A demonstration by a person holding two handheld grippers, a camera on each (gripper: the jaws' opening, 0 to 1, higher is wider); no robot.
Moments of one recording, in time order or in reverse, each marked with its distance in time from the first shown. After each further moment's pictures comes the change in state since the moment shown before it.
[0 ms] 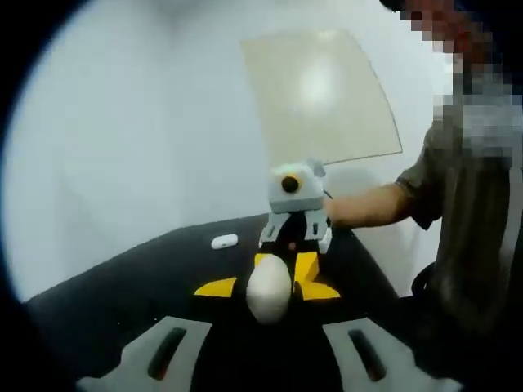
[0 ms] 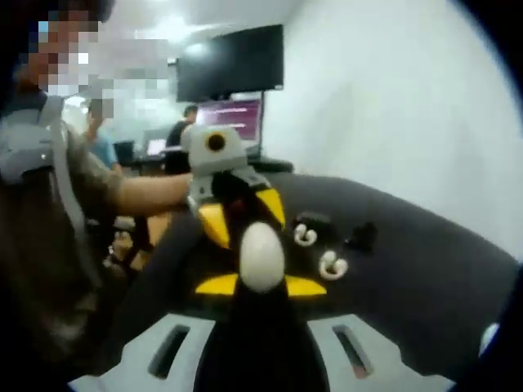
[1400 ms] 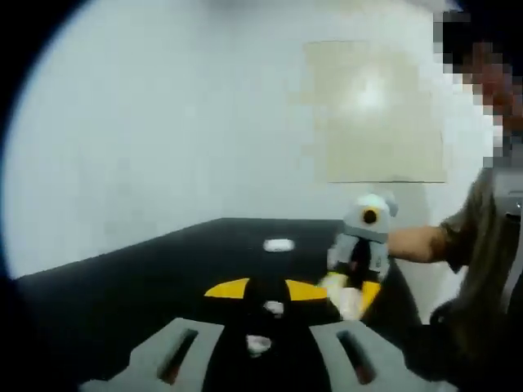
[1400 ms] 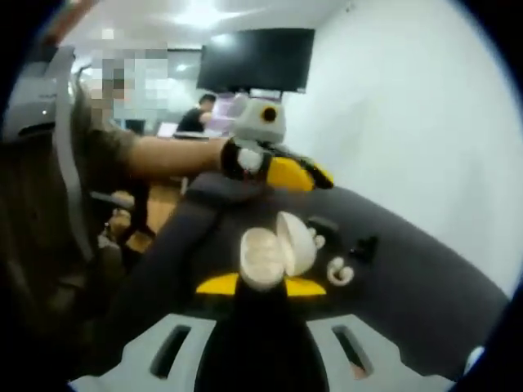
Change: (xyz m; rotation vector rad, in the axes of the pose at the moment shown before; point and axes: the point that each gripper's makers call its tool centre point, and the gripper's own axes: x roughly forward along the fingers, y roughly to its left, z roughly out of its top) left arm -0.048 0.091 0.026 -0.155 0.032 0.343; right arm -0.001 0.010 -0.001 -0.108 0.007 0.013
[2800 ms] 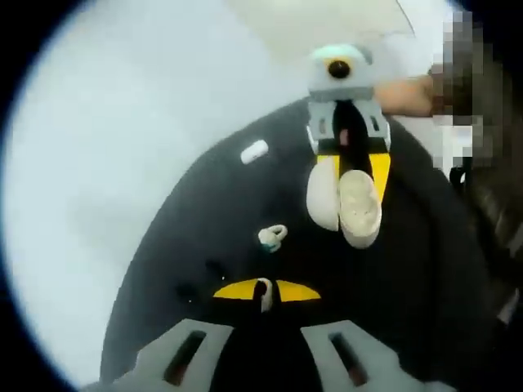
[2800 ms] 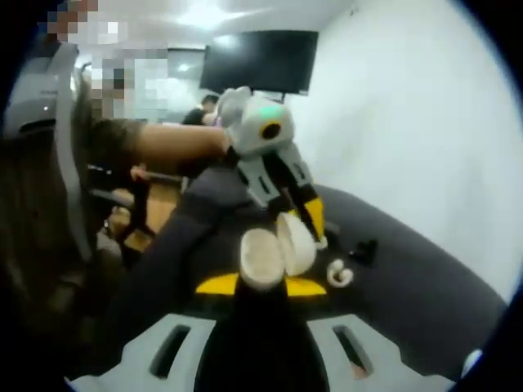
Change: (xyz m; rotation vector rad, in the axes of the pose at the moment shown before) left arm 0.022 -0.032 -0.072 0.502 0.498 -0.151; right arm 0.002 0.000 0.000 -0.024 -0.007 -0.003
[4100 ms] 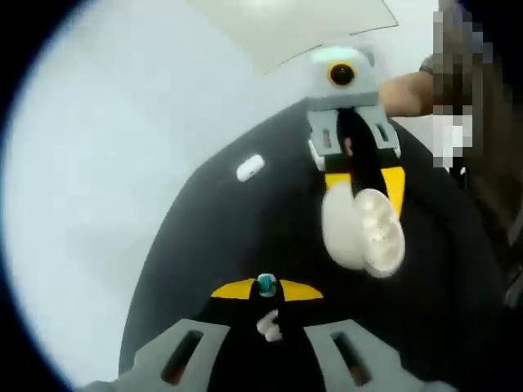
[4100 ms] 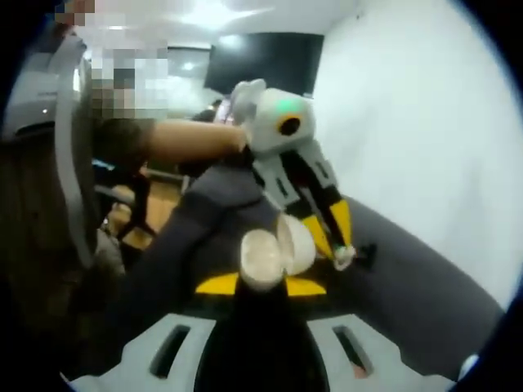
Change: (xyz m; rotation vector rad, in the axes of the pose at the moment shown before) left arm 0.009 0.004 0.021 0.160 -0.001 0.035; right arm -0.001 0.003 0.002 -0.029 -0.009 0.003
